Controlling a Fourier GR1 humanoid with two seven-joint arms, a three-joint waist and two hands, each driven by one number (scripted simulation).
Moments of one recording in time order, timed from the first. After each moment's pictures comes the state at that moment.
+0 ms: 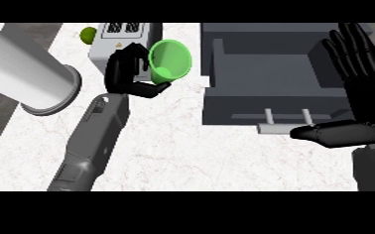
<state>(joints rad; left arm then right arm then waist) -0.78 0.04 0.25 -0.59 0.03 -0.11 -0.86 -0.26 -0.22 -0.16 -1.84 -0.12 0.20 0.11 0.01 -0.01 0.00</state>
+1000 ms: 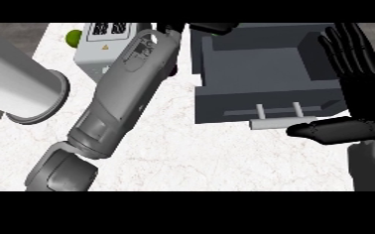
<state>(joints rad) -1.28 0.00 -0.03 -0.53 0.18 0.29 -0.31 -0.29 -0.21 -0.16 -1.81 -0.12 0.20 0.07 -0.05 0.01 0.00</state>
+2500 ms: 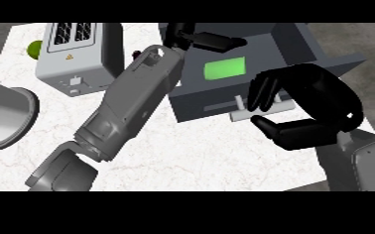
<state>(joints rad) -1.26 0.00 -0.26 -0.39 0.52 0.24 -0.41 -0.41 -0.21 0.05 -1.77 -0.32 0.50 0.12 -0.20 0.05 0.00</state>
